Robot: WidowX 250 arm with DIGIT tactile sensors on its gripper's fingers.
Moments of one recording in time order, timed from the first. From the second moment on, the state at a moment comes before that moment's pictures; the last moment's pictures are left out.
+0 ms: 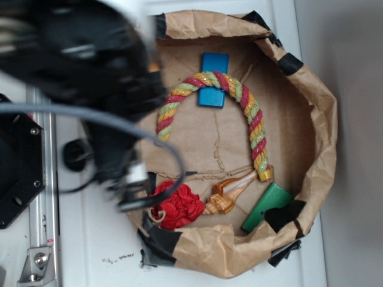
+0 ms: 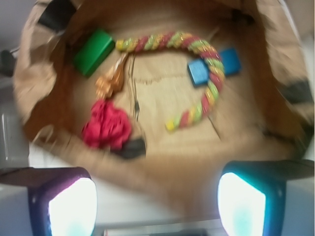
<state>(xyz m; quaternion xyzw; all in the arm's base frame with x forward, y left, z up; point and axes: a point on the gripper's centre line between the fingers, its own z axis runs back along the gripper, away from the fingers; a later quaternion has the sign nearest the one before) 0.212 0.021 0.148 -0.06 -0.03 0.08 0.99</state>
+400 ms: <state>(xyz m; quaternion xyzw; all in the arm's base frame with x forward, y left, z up) 0.244 0.043 0.078 -0.04 -0.02 0.10 0.99</state>
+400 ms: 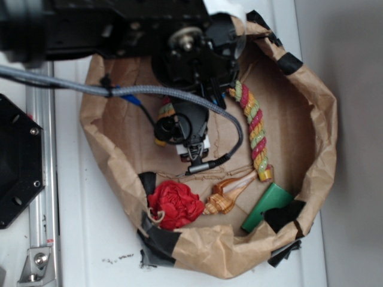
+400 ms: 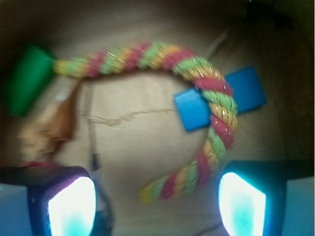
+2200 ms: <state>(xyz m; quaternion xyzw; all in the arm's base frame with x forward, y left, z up) 0.234 0.060 0.019 -0.01 0.12 0.20 0.97</state>
